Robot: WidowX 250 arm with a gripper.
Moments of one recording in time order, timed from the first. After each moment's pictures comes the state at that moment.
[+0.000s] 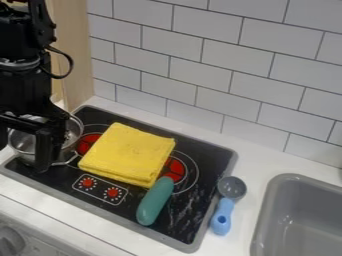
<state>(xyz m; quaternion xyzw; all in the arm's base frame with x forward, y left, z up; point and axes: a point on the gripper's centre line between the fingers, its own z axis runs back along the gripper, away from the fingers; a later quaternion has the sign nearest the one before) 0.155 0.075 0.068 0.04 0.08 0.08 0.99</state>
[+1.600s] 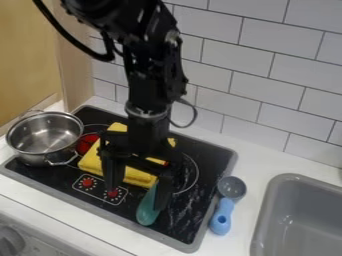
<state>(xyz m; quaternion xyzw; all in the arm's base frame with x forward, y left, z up) 0.194 -0.029 0.029 0.03 0.07 0.00 1.00</state>
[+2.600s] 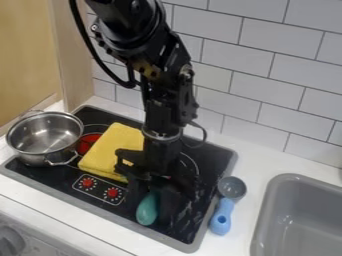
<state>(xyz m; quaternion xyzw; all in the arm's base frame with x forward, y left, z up) 0.207 -0.041 0.001 0.01 0.08 -0.01 1.00</state>
